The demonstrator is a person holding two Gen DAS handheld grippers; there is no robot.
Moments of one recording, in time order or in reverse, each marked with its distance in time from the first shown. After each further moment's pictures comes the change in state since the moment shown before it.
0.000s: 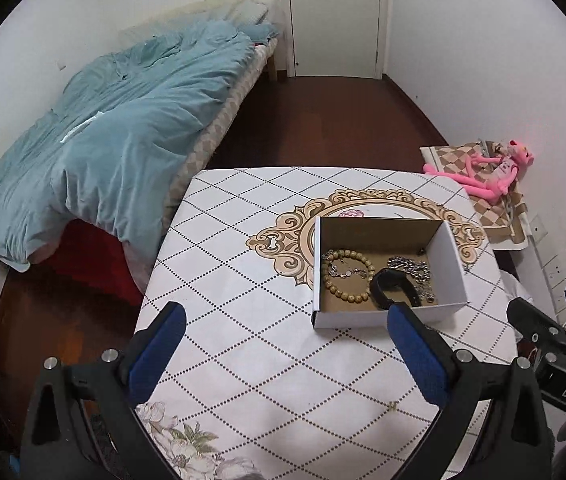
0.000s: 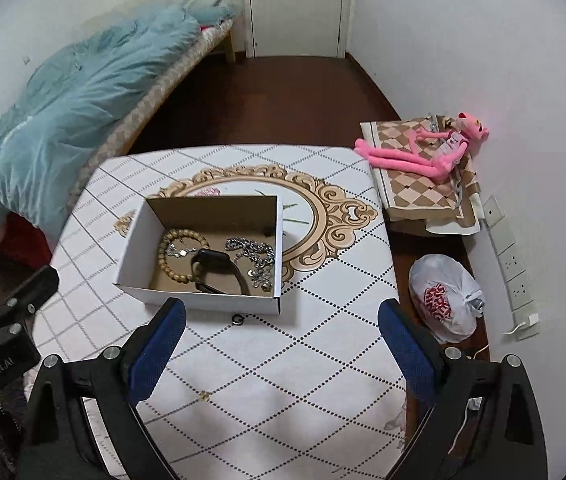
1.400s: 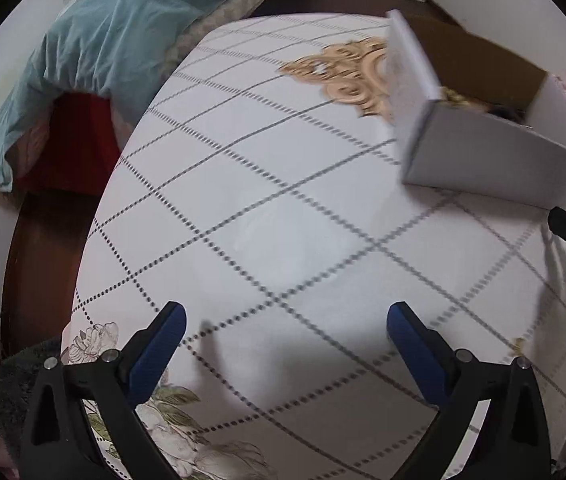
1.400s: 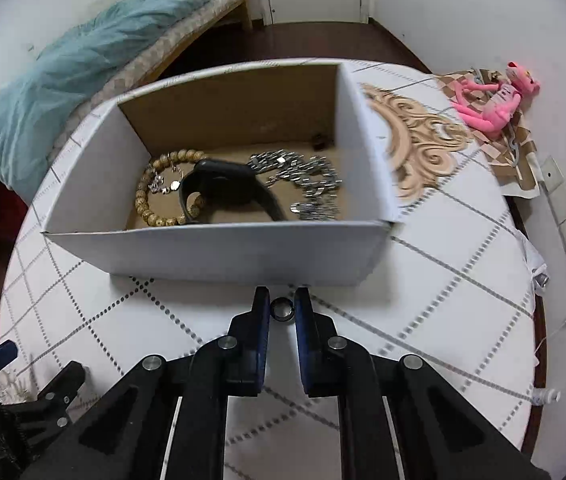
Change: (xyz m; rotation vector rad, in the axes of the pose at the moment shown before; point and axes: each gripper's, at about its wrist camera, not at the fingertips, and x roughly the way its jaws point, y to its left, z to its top) left arm 0.128 0.018 -0.101 -0.032 0.289 0.103; right arm 0.150 0.020 -0.056 0.030 0.090 0.098
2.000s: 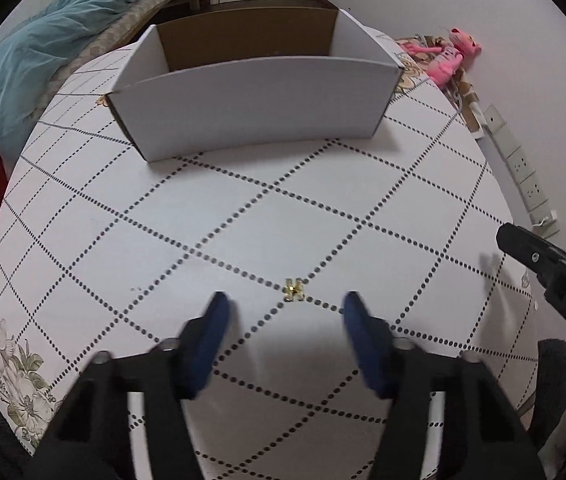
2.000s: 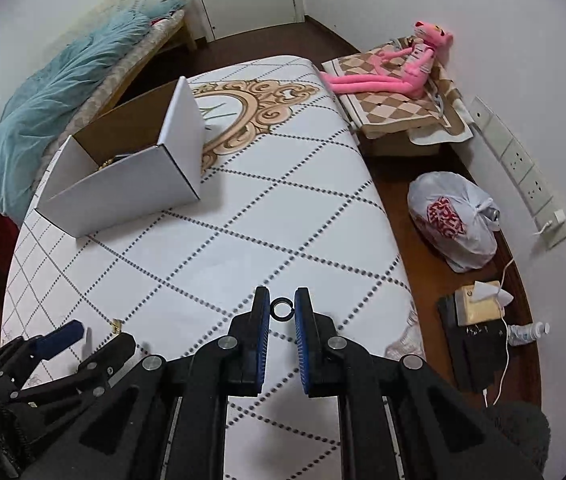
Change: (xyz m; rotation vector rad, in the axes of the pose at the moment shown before) left arm -0.032 -0.109 -0.042 0.209 -0.031 -0.277; right arm -0.071 -0.098 -0.074 0.169 -0.019 -0.073
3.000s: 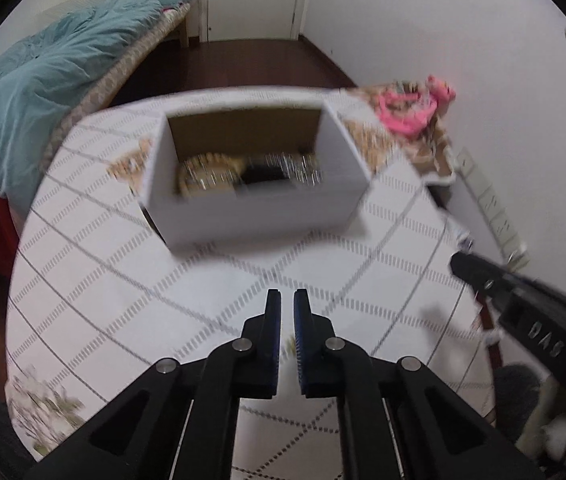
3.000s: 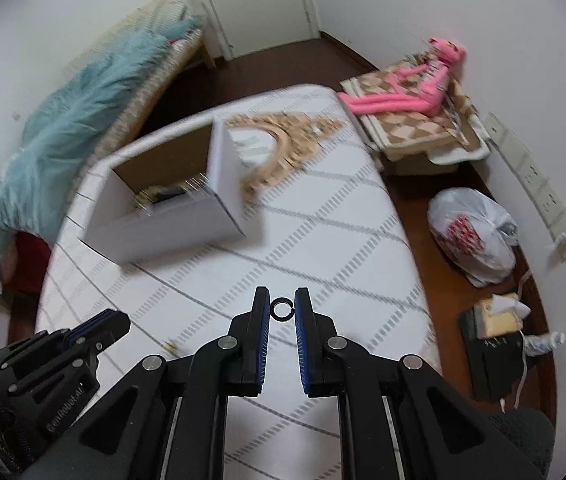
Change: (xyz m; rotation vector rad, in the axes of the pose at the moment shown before) left arm -0.068 0.019 0.045 -0.009 -0.157 -0.086; right arm -0.035 0.028 0.031 0.004 -0.075 0.132
